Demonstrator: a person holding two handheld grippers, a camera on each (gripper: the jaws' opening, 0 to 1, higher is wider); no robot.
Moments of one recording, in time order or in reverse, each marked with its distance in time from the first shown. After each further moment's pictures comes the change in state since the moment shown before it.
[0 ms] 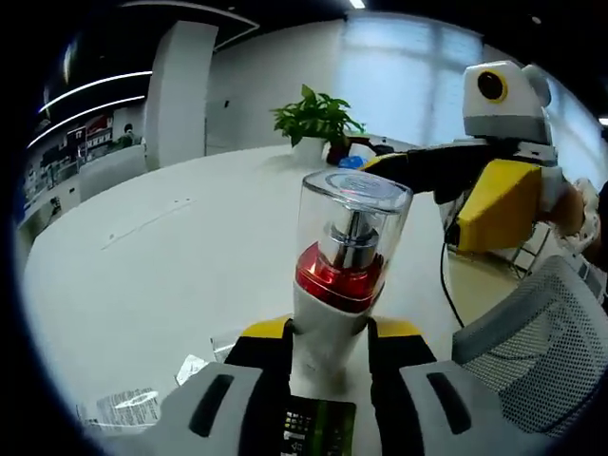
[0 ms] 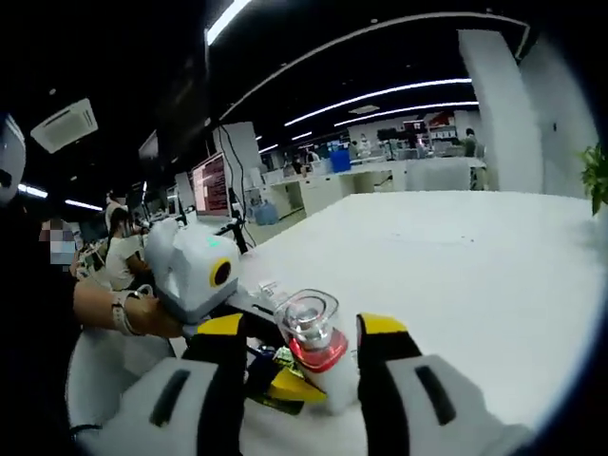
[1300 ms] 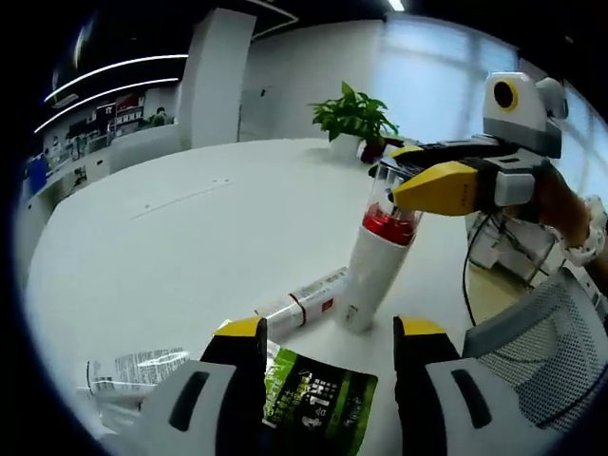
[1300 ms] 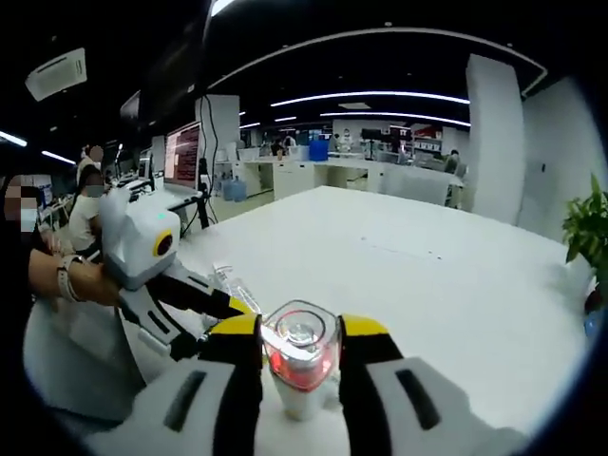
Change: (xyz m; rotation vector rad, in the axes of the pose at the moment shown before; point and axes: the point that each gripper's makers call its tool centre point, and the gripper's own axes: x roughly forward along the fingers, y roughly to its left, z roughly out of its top) left arm -0.037 0.031 -0.012 -0.106 0.011 0.126; right arm 0.003 -0.041 0.000 -0.190 0.102 -0.147
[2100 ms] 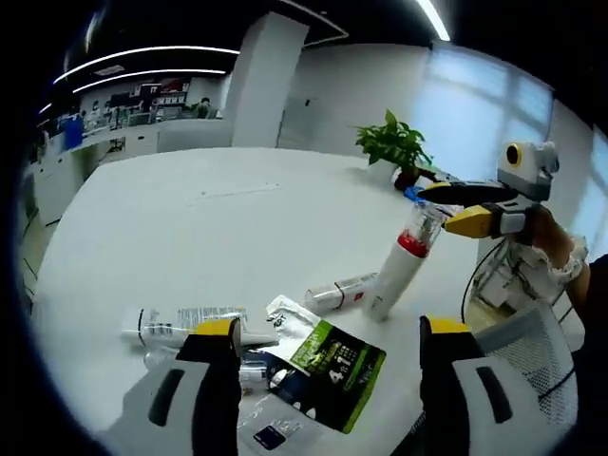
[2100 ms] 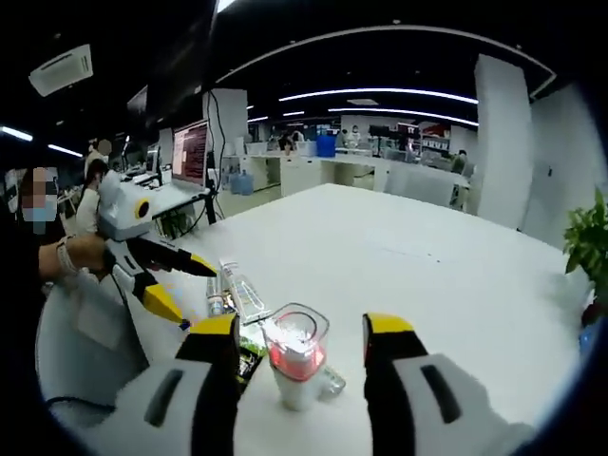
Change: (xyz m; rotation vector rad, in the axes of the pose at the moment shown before) left arm -0.083 0.034 -0.003 -0.187 -0.071 0.107; right arm -0.019 0.000 0.016 -0.037 0.029 0.057
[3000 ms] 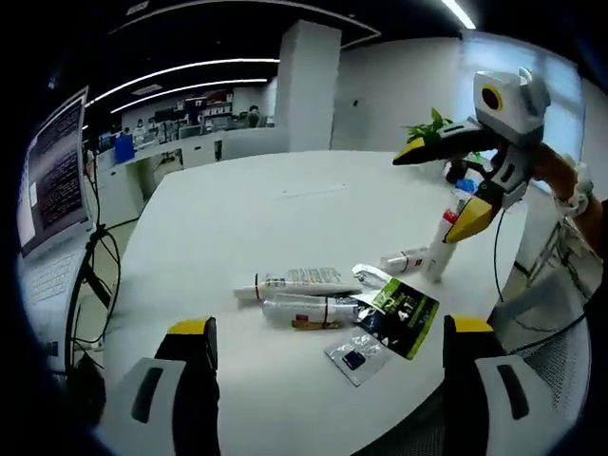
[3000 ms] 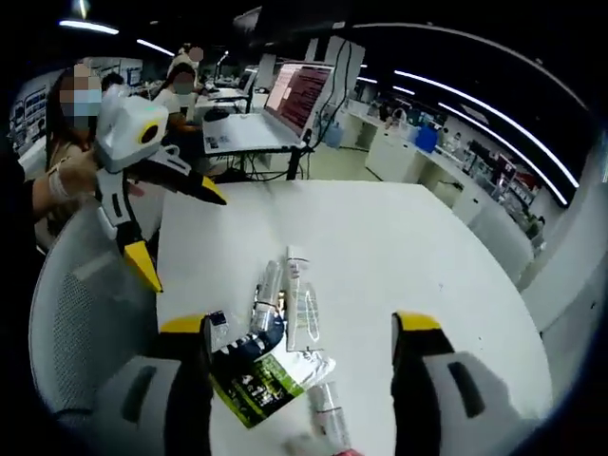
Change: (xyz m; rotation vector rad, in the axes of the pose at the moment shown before) left arm -0.103 0.056 -0.020 0.076 0.002 0.287; right arm 0.101 0.115 0.038 -0.452 0.226 0.290
